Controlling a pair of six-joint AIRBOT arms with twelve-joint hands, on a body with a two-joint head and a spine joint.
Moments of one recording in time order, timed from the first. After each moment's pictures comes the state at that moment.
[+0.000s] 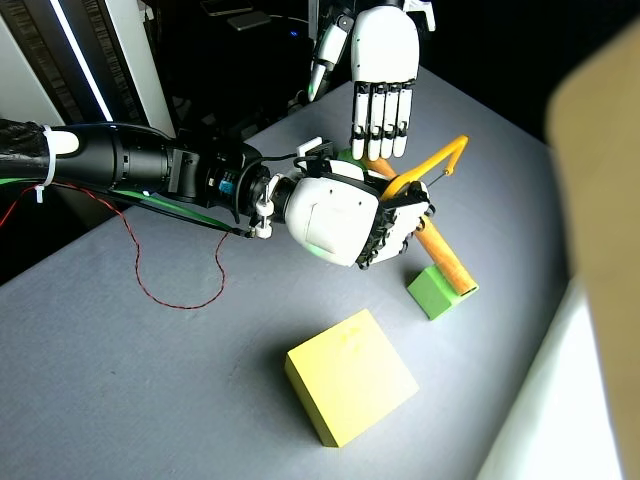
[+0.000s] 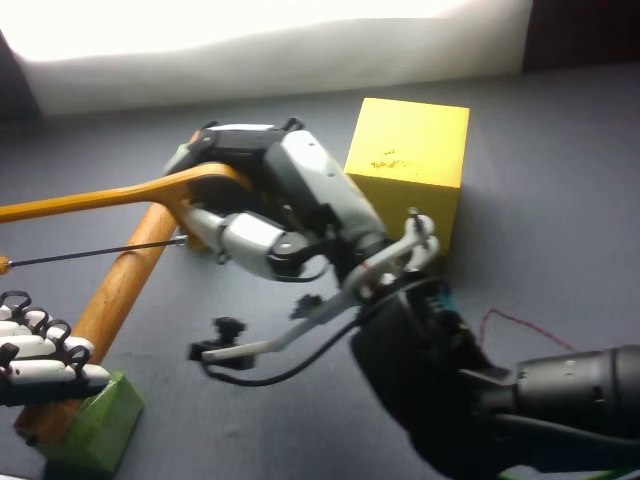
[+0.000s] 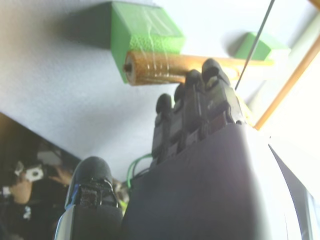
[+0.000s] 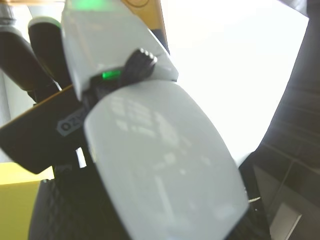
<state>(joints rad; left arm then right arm) 0.76 -0.33 0.63 0.82 -0.26 0.11 -0.48 -1.68 1.22 0.76 1.10 -0.65</state>
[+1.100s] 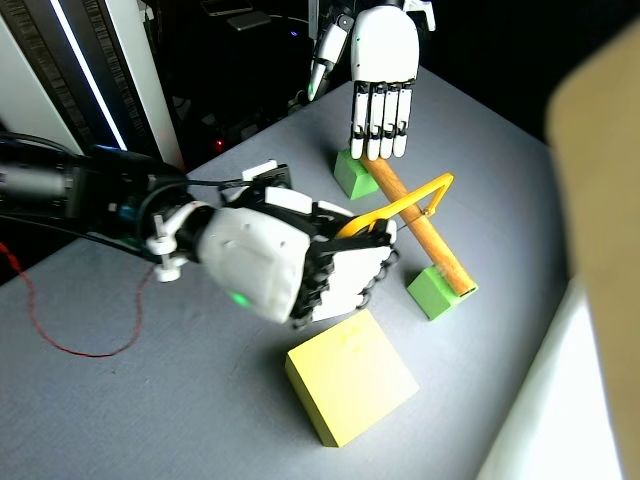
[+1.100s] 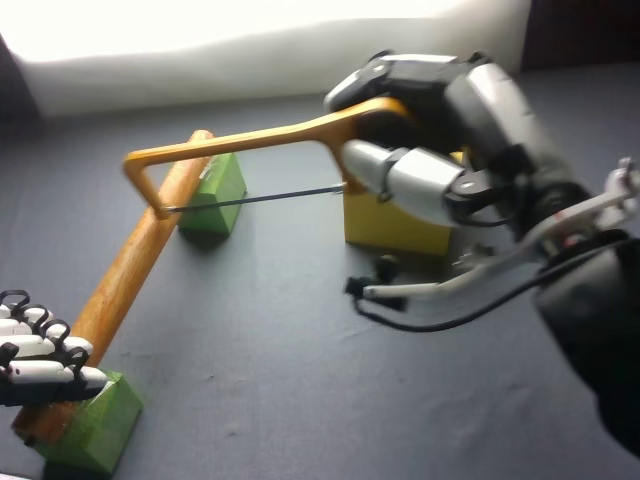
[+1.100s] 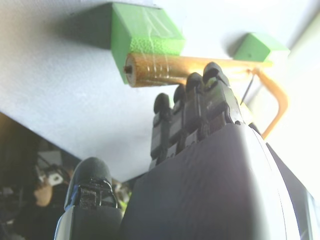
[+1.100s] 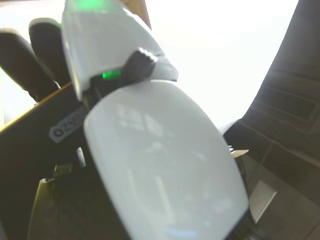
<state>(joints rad) 0.76 -0.33 0.63 0.82 -0.26 0.11 -0.51 -1.31 0.94 0.81 1.19 -0.63</state>
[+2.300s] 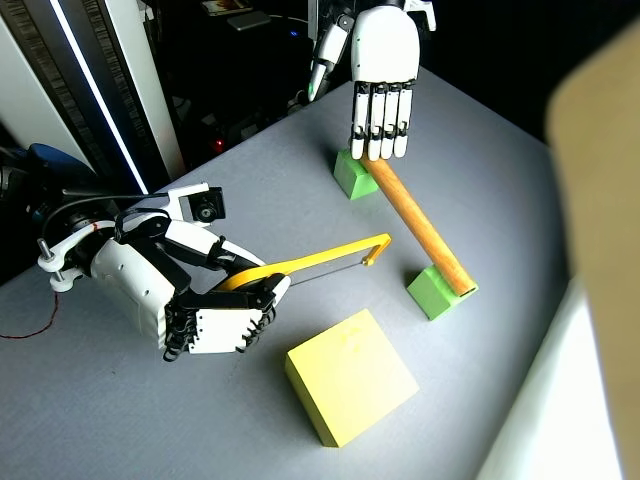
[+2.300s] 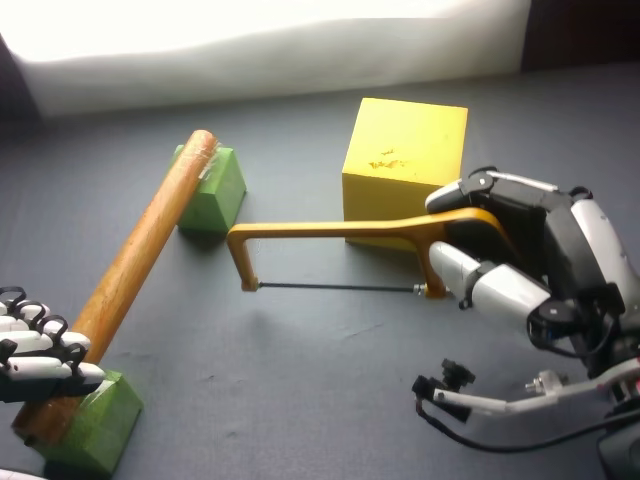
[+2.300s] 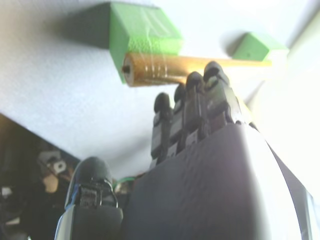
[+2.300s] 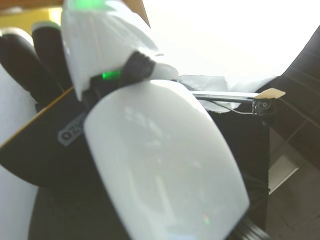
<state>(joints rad) 0.75 -0.33 0.64 0.82 -0.25 0.11 -0.77 -1.35 0.85 0.91 1.48 -0.50</state>
